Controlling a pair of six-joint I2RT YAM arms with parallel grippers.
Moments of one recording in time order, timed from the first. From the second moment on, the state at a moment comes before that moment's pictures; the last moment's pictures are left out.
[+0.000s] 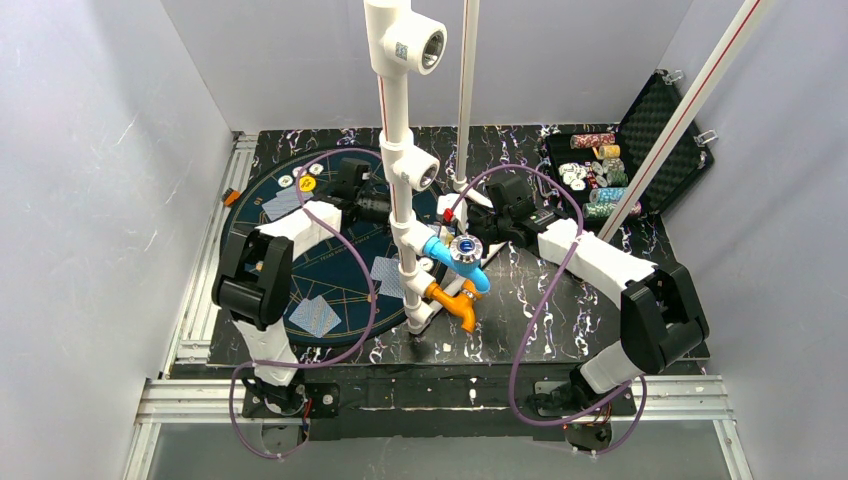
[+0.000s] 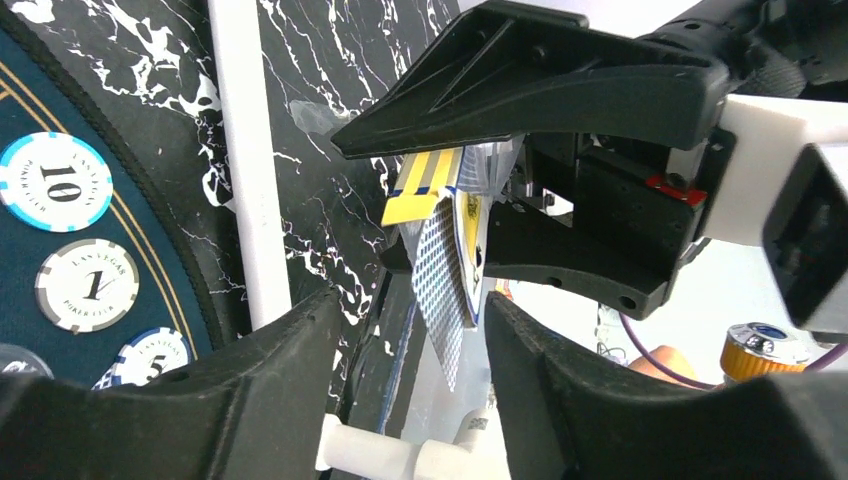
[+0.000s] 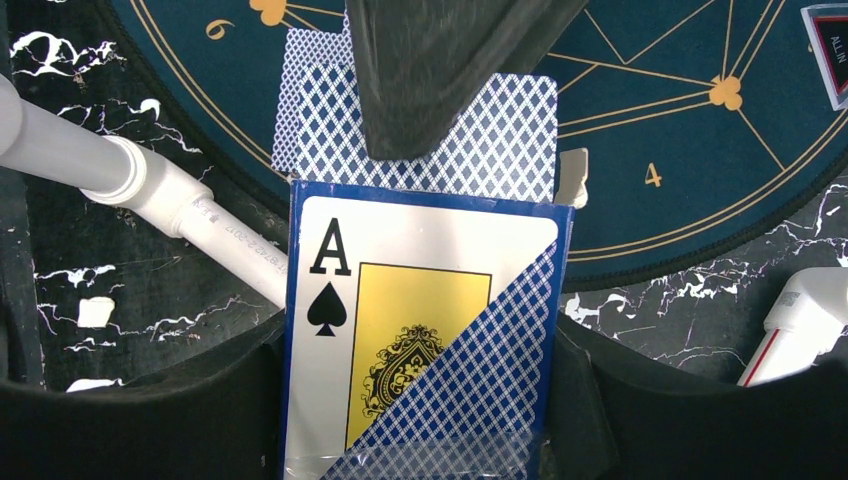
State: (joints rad) left arm -0.34 1.79 1.17 -0.11 1.17 -0.54; right arm 0.58 1.51 1.06 -0.35 -0.65 -0.68
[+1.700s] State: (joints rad) left arm -0.26 1.74 1.08 0.05 1.06 -0.70; right arm 0.58 1.51 1.08 -0.38 -0.65 -0.68
